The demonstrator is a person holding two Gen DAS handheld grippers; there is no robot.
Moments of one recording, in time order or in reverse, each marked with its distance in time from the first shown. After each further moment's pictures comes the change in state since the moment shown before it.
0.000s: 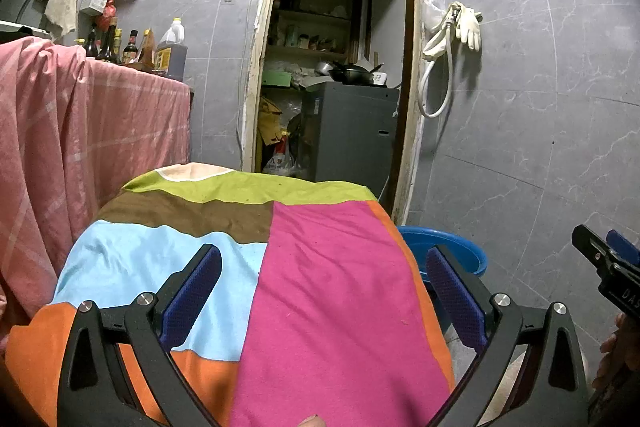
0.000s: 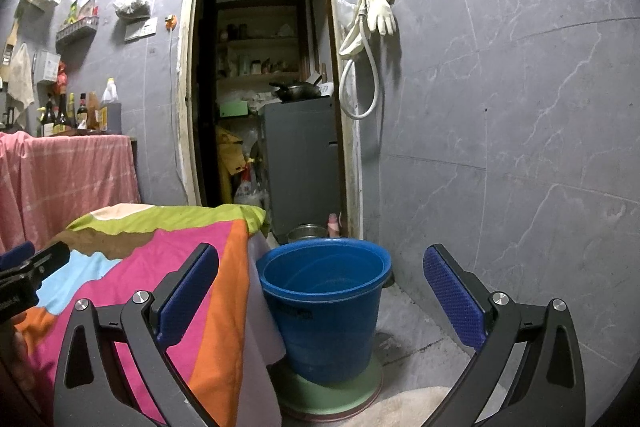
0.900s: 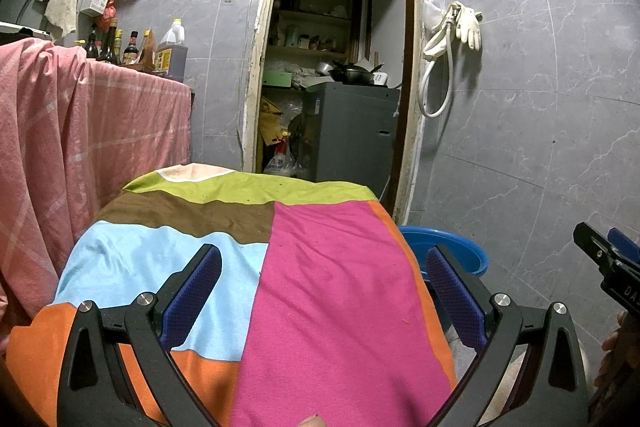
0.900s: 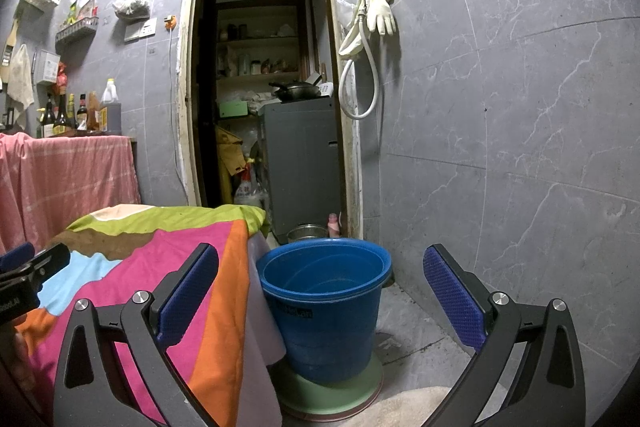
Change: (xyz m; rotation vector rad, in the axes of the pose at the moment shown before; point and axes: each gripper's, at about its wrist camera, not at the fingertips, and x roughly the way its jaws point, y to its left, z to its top) left arm 0.000 0.003 0.000 0.002 -0.001 -0.001; right arm 0.000 0.001 0.000 0.000 0.003 0.001
